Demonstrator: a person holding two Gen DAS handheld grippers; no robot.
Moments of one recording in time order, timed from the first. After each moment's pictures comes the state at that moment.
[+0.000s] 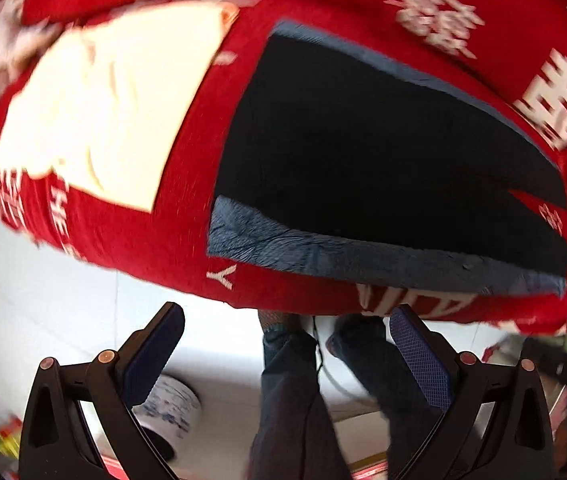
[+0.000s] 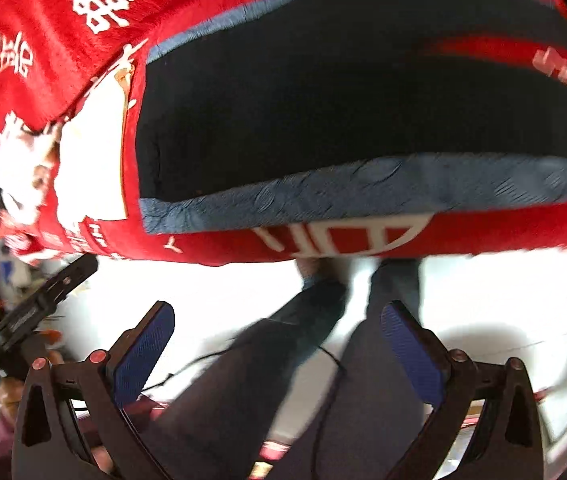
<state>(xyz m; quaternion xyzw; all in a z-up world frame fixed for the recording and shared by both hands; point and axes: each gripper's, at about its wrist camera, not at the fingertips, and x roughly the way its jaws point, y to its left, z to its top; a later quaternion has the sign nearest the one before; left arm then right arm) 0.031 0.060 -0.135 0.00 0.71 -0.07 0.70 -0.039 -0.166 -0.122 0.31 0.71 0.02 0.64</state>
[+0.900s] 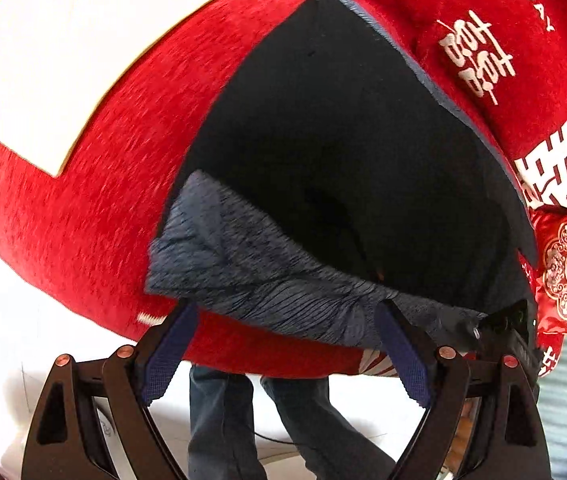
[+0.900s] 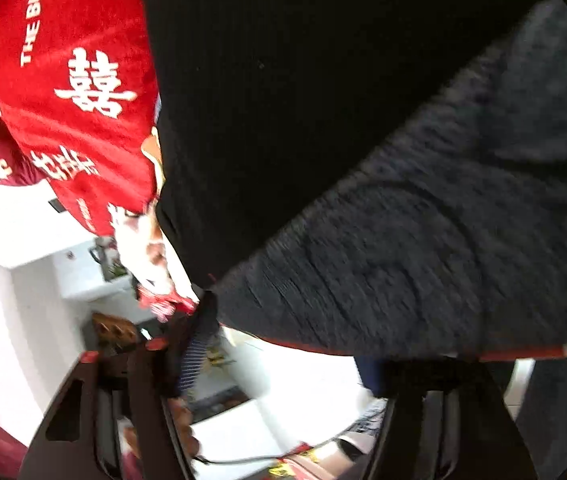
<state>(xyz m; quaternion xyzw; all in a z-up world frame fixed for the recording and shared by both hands) 0.044 0.096 -0.238 -0.16 0.68 -0.12 0.70 -0.026 -0.146 -0.315 0.60 0.53 0.13 0.59</state>
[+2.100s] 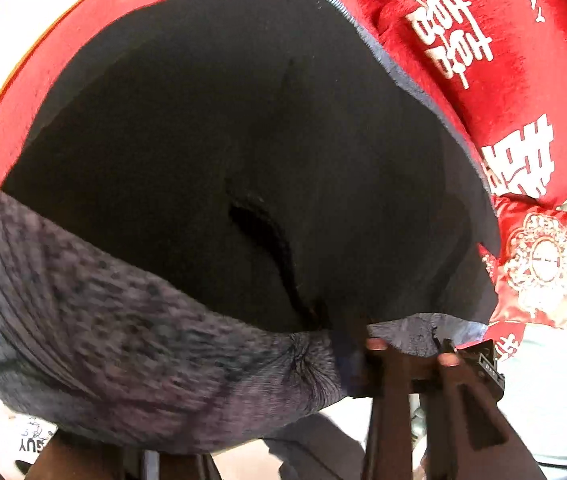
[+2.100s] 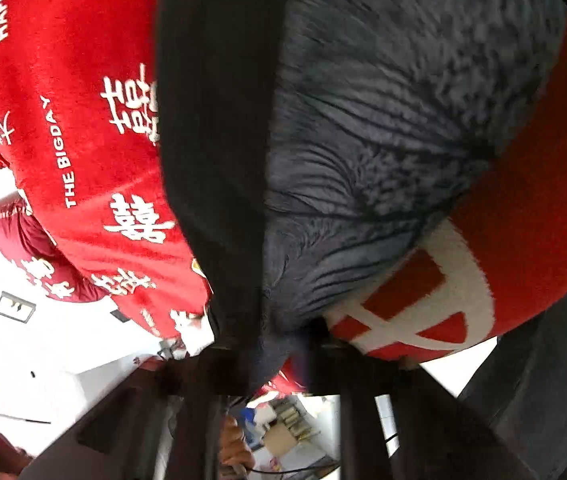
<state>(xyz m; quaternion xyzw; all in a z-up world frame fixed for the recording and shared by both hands) 0.079 0.051 -0.252 -0.20 0.71 -0.19 0.65 -0.113 -0.248 -0.297 0.72 0.39 0.03 0.57</state>
